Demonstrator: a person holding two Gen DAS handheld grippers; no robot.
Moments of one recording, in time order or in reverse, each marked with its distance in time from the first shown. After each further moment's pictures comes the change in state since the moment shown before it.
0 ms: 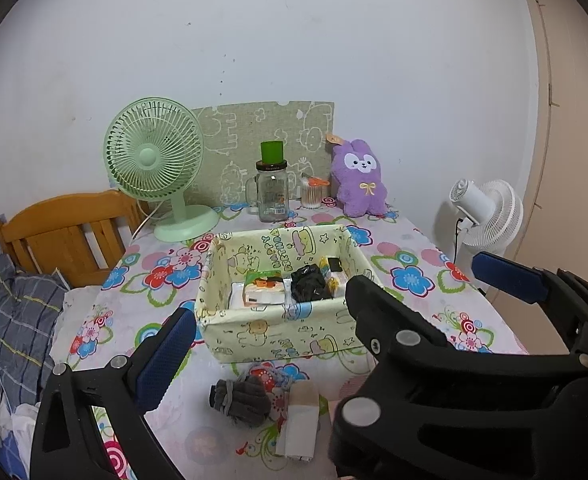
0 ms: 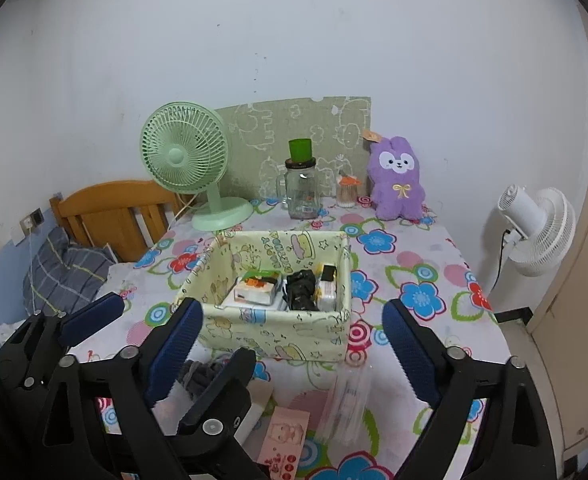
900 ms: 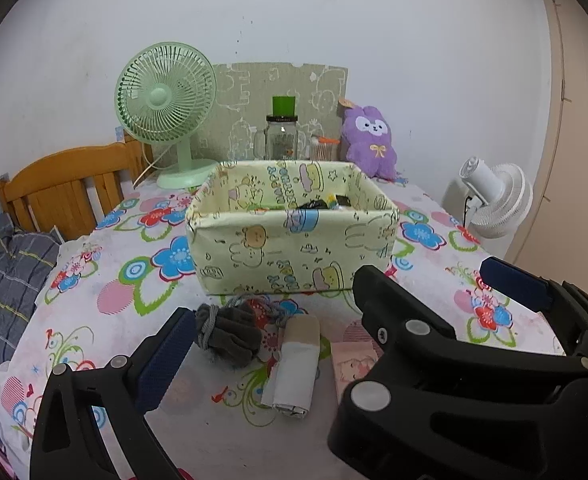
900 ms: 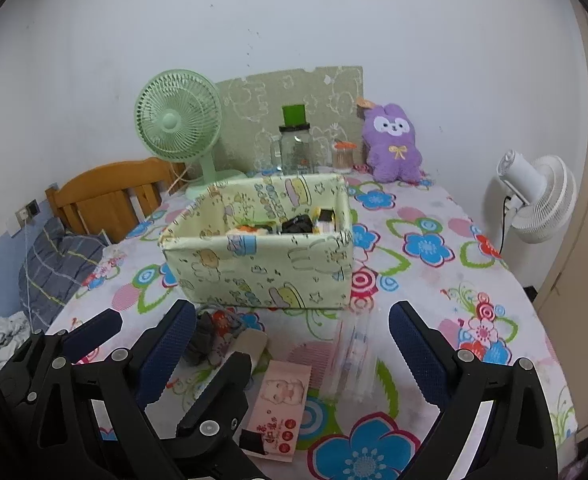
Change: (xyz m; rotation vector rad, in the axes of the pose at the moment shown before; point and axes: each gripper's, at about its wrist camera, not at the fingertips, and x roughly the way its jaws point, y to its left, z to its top) left arm 0.025 0.000 -0.070 -0.068 0.061 0.013; right arm 0.026 -0.006 -0.071 0.027 0.038 -0.008
